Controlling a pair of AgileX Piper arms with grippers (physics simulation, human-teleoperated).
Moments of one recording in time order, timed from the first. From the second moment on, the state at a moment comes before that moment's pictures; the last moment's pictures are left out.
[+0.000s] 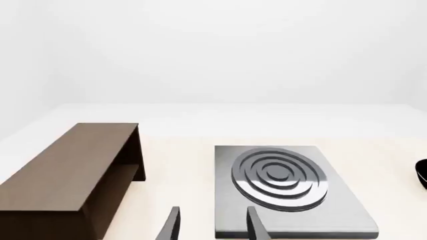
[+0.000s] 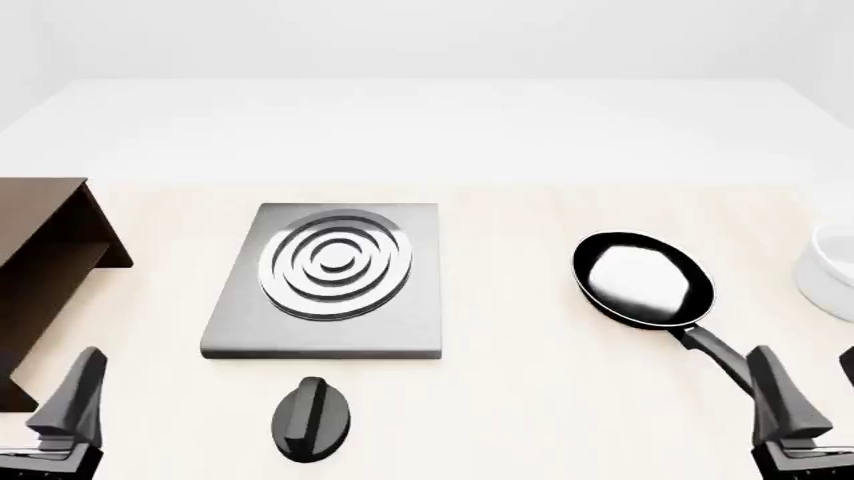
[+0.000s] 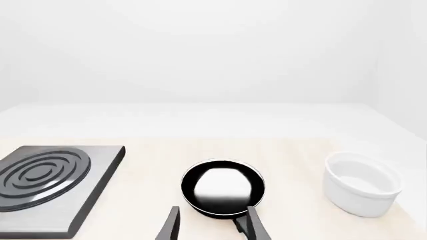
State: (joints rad) left arm 0.00 0.00 0.00 0.00 0.00; right arm 0.00 0.01 -0.01 0.00 0.00
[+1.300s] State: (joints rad) left arm -0.20 1.22 -0.15 -0.42 0.34; right arm 0.00 0.02 -0.02 0.00 -0.01
